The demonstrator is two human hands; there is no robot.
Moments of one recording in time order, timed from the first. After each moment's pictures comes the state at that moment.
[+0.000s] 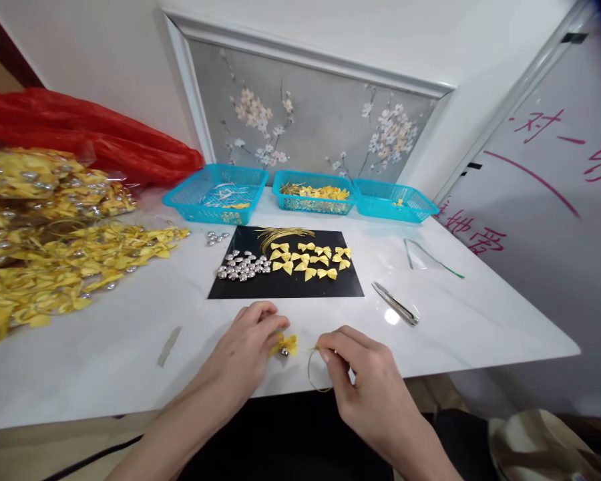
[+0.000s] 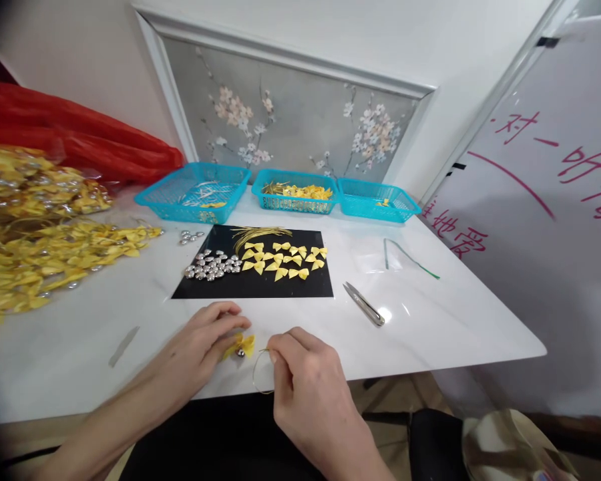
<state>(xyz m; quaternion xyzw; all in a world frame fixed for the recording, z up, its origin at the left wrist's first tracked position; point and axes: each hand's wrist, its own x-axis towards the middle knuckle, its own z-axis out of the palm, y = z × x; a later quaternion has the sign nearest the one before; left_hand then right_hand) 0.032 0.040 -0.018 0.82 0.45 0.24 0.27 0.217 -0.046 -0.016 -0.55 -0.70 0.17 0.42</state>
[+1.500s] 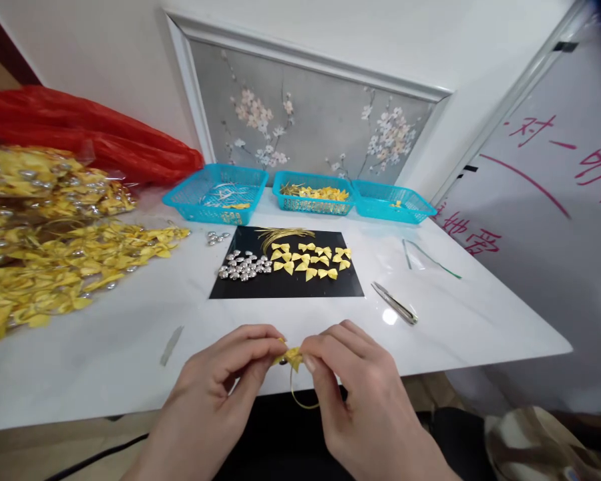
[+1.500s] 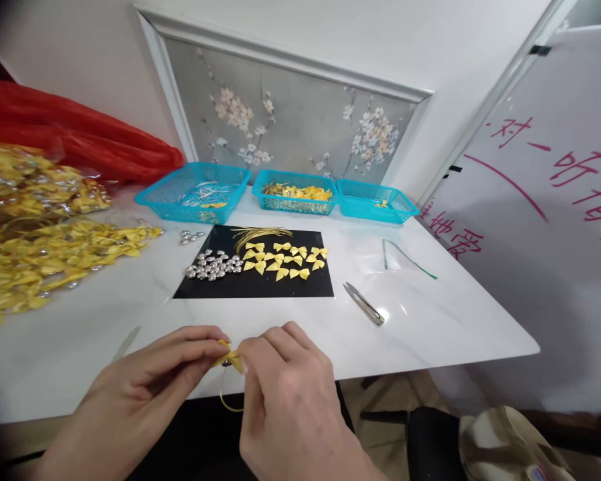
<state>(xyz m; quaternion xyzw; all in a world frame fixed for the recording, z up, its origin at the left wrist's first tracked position) 0.019 0.000 0.014 0.74 0.43 0.43 0.27 0.191 -0.052 0.020 -0.52 -0.73 0.11 0.43</state>
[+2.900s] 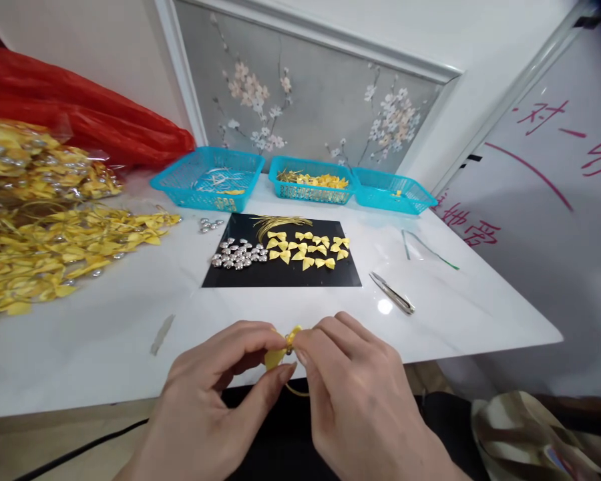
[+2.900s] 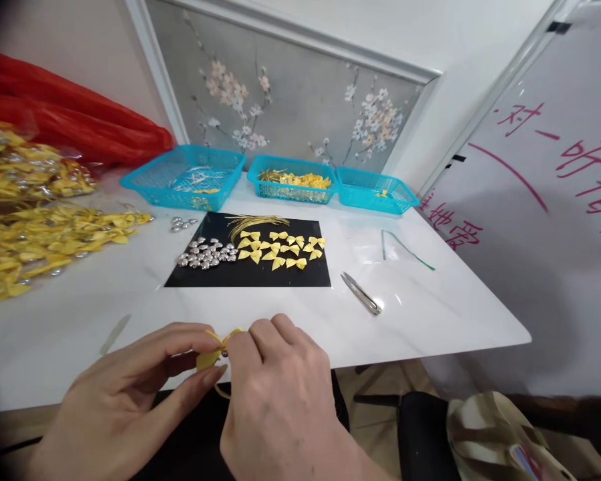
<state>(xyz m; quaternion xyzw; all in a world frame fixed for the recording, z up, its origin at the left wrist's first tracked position) 0.022 -0.014 0.003 0.74 0.39 0.43 0.33 0.187 -0.054 0.028 -0.55 -0.75 0.02 0.36</state>
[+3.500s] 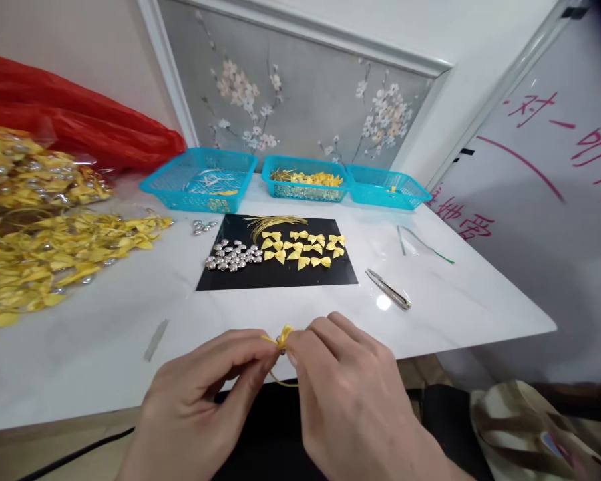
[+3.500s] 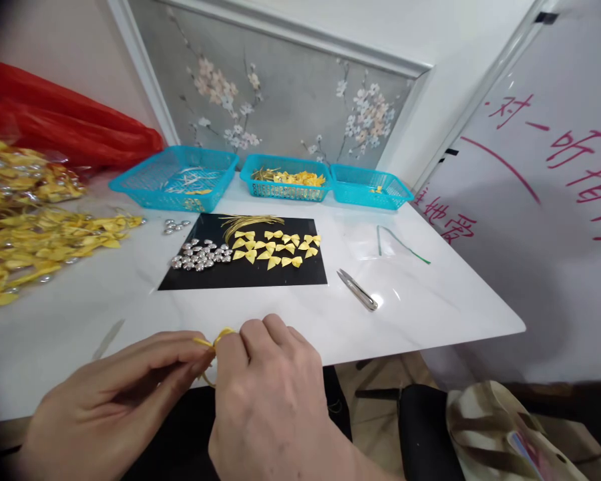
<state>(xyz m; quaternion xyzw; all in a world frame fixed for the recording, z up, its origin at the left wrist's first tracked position) 0.023 -0.010 0.009 0.75 0.43 0.44 0.24 0.182 -0.055 0.031 -0.56 -0.75 -0.01 0.34</state>
